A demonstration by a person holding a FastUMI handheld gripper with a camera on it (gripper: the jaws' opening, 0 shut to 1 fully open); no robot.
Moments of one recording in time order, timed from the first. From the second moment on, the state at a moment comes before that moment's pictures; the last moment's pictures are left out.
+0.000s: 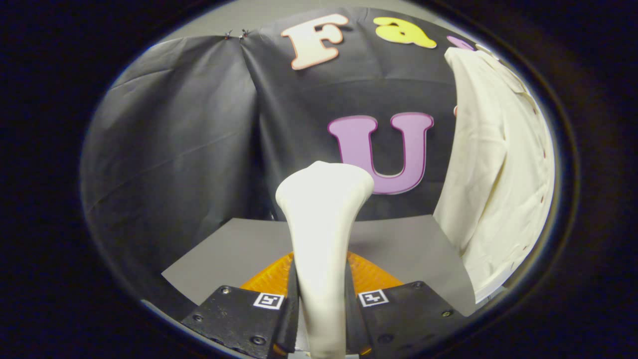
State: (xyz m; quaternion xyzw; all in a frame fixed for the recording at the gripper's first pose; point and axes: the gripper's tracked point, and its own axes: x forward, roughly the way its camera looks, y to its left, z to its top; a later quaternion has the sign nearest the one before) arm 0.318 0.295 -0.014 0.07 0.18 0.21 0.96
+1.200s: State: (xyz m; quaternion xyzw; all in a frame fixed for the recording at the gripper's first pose) arm 0.361 -0.005 0.108 0.06 -0.02 -0.05 1.00
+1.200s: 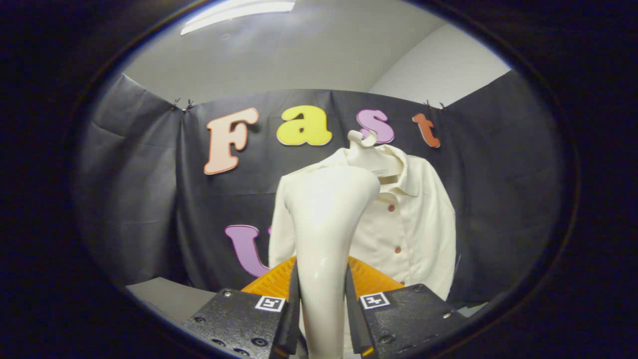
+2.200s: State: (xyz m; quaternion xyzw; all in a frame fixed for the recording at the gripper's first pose) arm 0.390 -0.010 0.012 0.12 0.08 0.00 0.99
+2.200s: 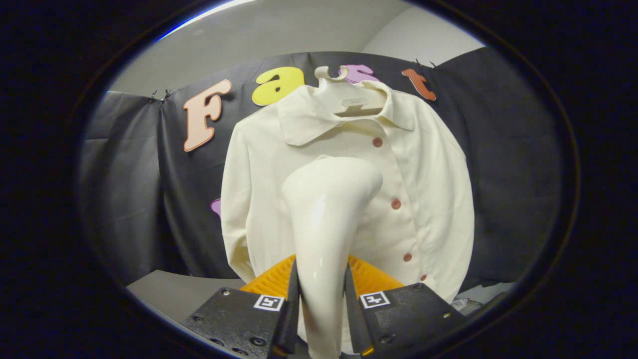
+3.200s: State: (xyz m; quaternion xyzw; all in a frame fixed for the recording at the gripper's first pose) arm 0.332 0.010 -0.161 0.10 0.23 0.02 0.97
